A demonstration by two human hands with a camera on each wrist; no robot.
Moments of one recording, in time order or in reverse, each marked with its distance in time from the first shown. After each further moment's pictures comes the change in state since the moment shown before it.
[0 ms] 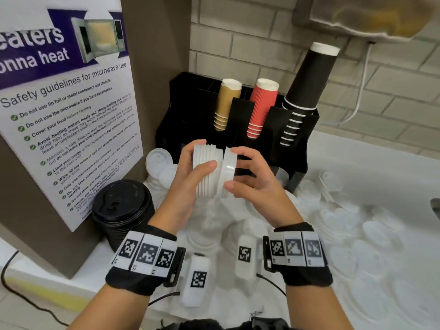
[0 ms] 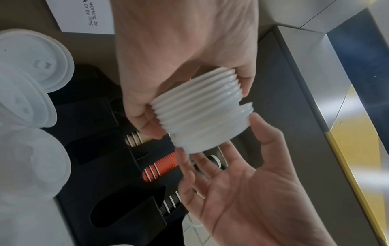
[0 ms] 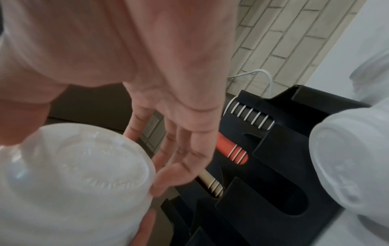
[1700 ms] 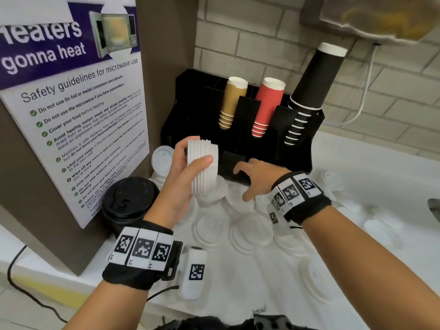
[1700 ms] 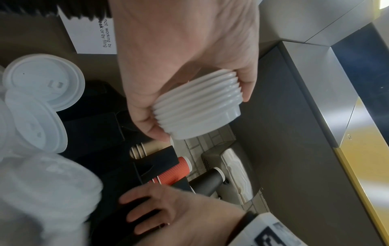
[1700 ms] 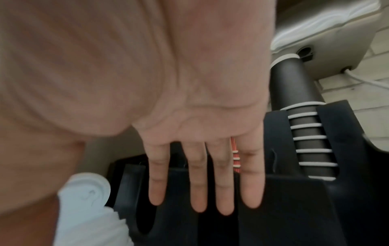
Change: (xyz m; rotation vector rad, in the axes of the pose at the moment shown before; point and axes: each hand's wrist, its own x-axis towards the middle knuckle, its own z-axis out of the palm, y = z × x) left_hand 0.000 0.011 -0.023 -0.041 0.033 -0.008; right_hand 0.083 0.028 -0.026 -1.269 -0.489 0.394
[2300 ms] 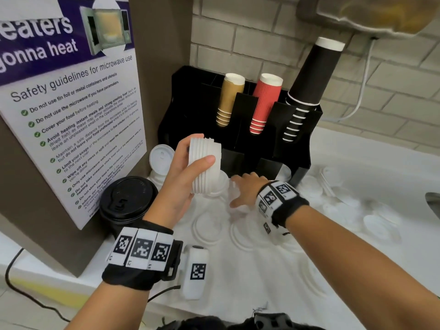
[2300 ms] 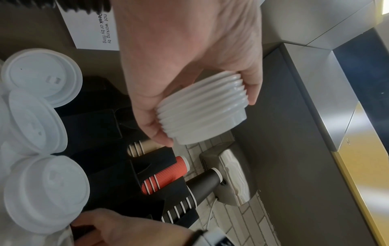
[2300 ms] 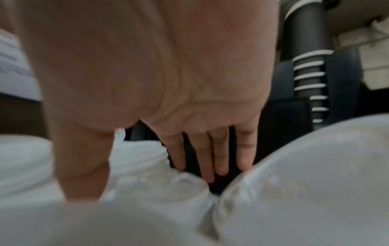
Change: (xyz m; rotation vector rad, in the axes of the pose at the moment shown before) left_hand -0.002 0.001 0.002 -0.003 -0.070 0.004; right_hand 0.016 -0.014 0.044 -0.129 -0.051 0.116
